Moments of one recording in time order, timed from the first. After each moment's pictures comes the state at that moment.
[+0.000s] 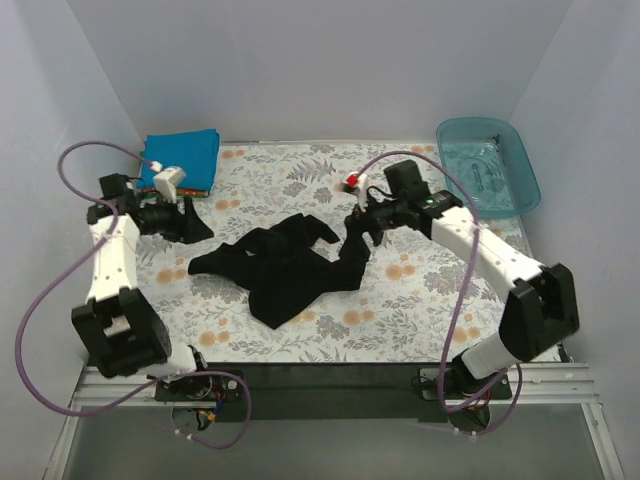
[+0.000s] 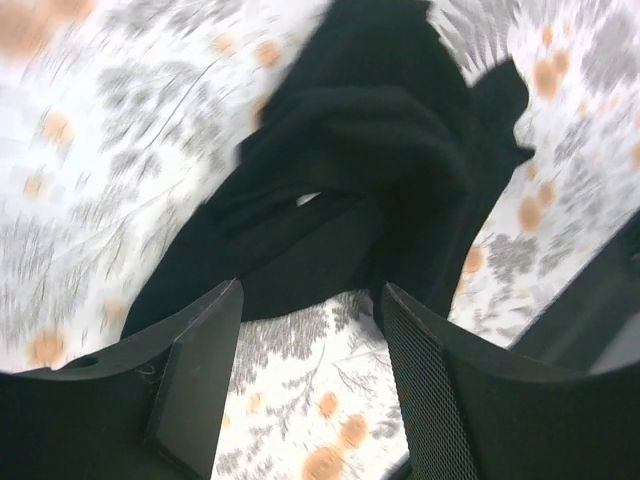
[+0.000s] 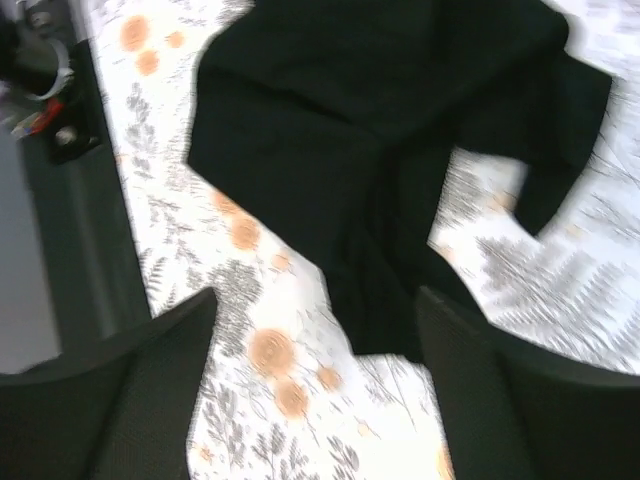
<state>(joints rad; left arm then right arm) 0.41 1.48 1.24 -0.95 0.91 0.49 0.59 1.56 1.27 -0.55 -0.79 -0.28</state>
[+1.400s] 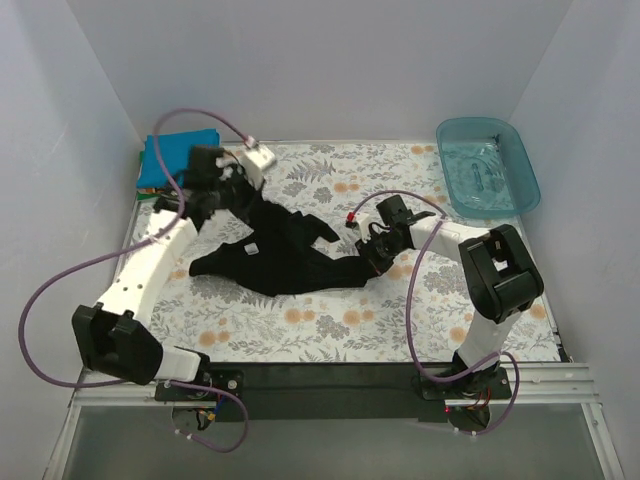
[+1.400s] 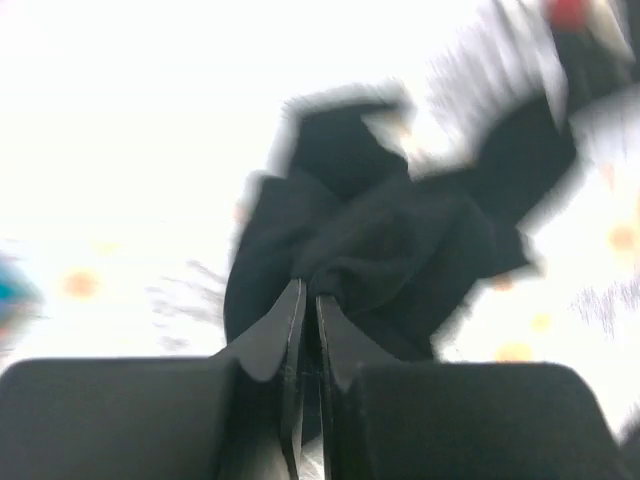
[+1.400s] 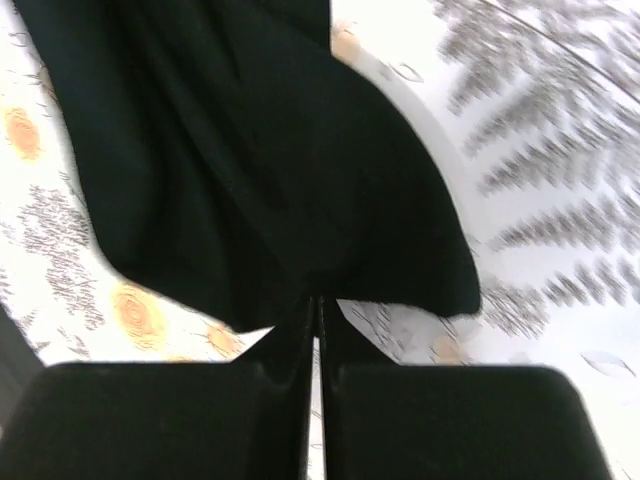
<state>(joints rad) -0.36 1.34 1.17 -0.63 0.39 0.42 0.48 1.79 1.04 -0.46 -0.58 -0.28</state>
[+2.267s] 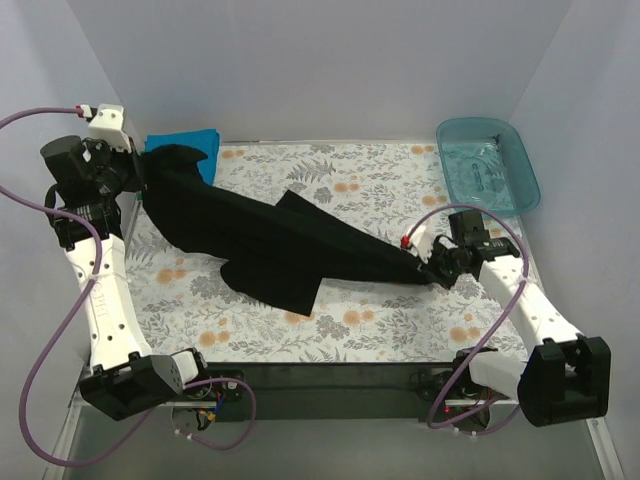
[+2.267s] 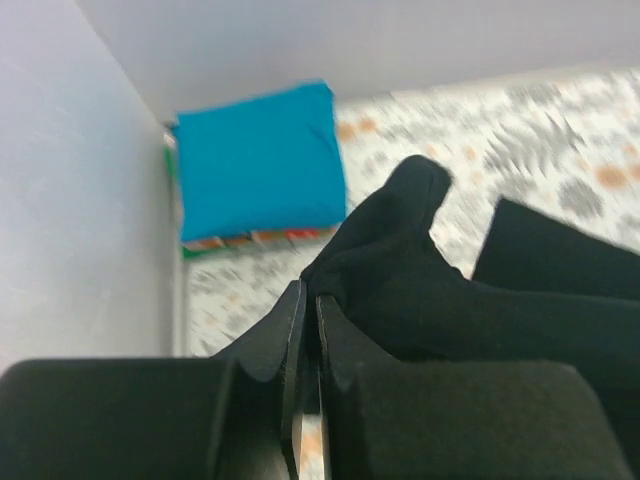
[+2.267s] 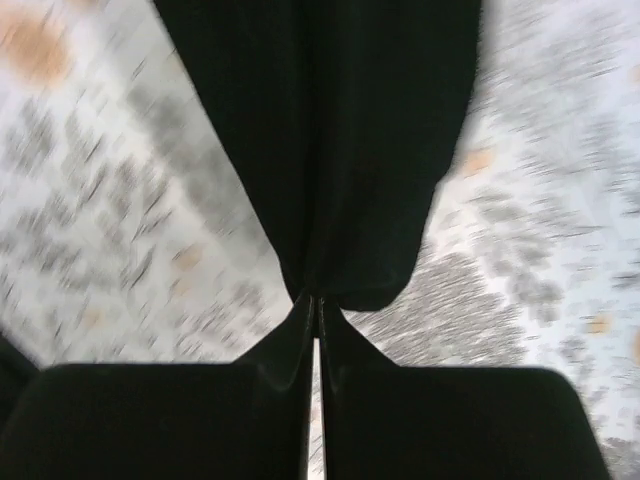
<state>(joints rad) 0.35 1.20 1.50 -0.53 0.37 0.20 0.19 1.18 0.84 -0.72 -0.36 -0.75</state>
